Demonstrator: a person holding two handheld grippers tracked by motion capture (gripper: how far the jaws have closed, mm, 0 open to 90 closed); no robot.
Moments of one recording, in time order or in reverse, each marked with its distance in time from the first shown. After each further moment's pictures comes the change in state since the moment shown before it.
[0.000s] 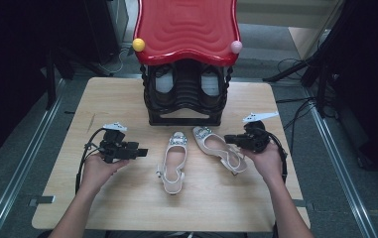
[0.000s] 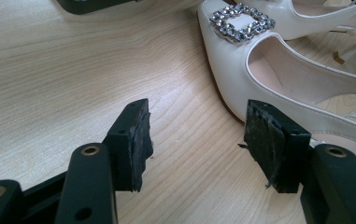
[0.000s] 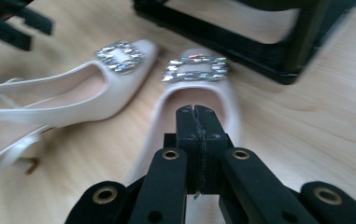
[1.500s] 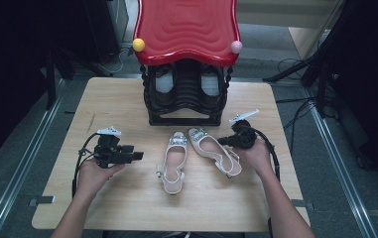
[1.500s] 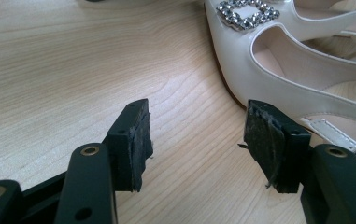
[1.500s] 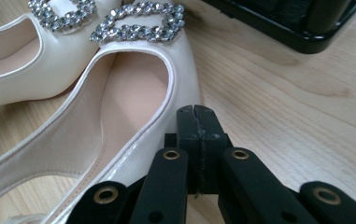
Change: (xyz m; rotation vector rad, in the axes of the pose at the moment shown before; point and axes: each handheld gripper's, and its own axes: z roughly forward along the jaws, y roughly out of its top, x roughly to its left) left arm -0.001 -0.014 -0.011 -0.018 0.028 -0.014; right arm -0.023 -0.003 0.060 0.170 0.031 -0.033
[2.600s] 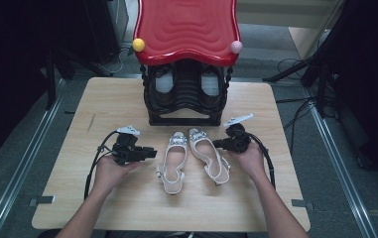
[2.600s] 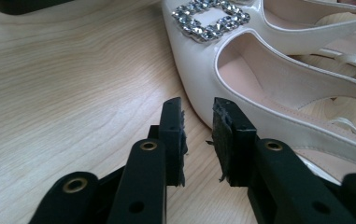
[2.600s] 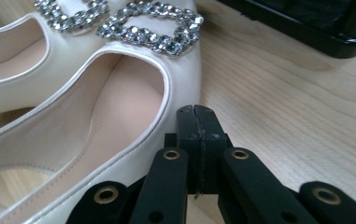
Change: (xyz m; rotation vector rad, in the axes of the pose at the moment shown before) left arm -0.023 0.015 0.039 0.034 -0.069 0.046; right arm 0.016 -0.003 0.013 -0.025 -0.015 -0.006
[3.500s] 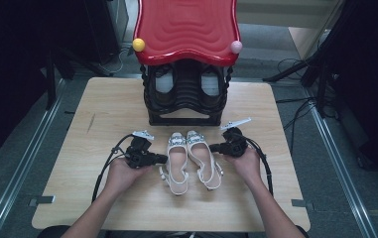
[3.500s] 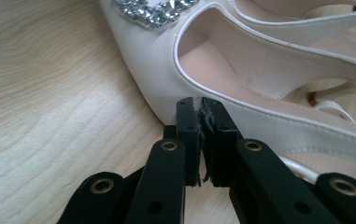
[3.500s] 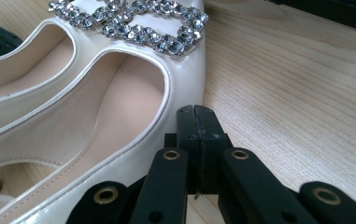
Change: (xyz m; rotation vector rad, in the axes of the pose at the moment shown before) left arm -0.021 0.002 0.029 0.073 -0.078 0.028; right arm 0.017 -0.005 0.003 -0.005 0.007 0.080
